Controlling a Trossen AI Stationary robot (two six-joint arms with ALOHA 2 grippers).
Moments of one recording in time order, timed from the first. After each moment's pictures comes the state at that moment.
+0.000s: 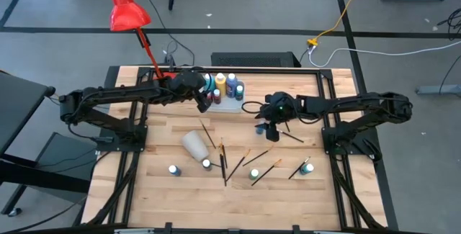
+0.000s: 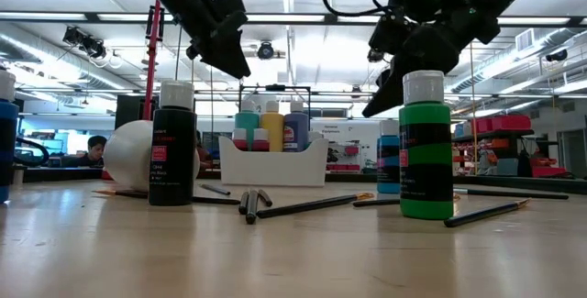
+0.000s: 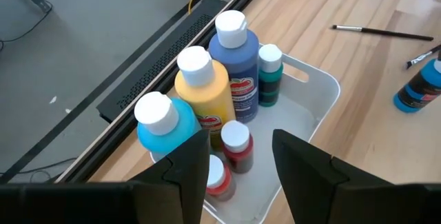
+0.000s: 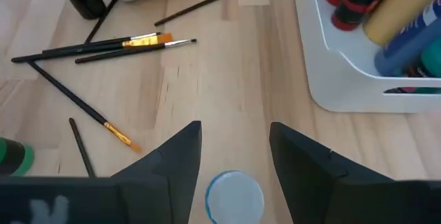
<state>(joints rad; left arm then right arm) 0.30 1.28 0.97 -0.34 -0.35 -0.11 -0.20 1.34 0.72 -0.11 -0.14 -0.11</state>
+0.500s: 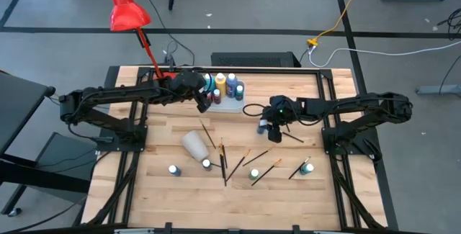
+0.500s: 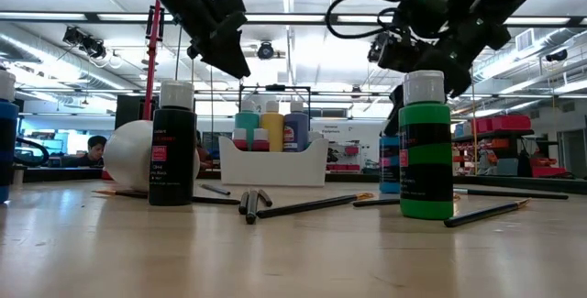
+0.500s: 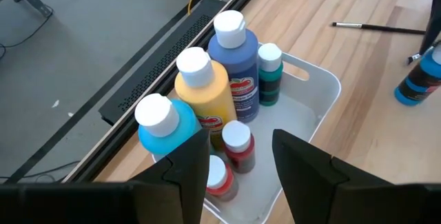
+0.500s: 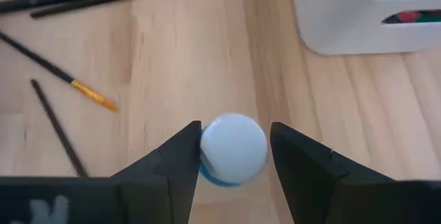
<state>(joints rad) 0.30 1.28 0.97 -0.34 -0.35 -0.09 -0.19 1.34 0.66 -0.17 -0.06 -0.09</state>
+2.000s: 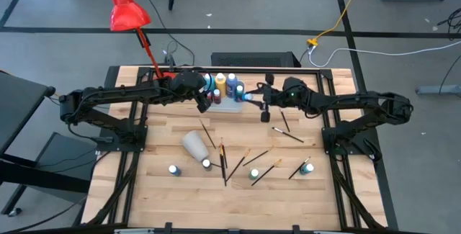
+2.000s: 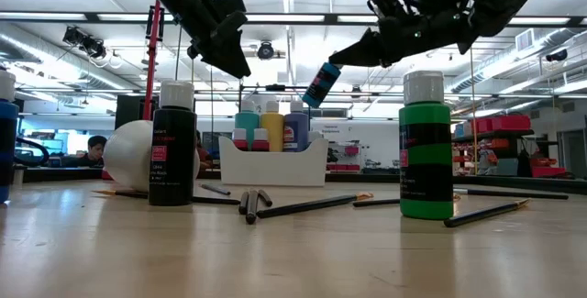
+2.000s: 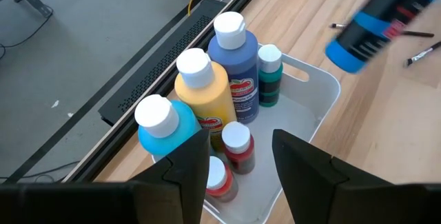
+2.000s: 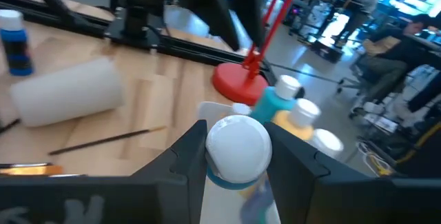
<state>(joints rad) 0.30 1.28 0.96 -0.34 -0.35 -0.09 -0.34 1.34 0.66 0.49 -0.14 -0.37</state>
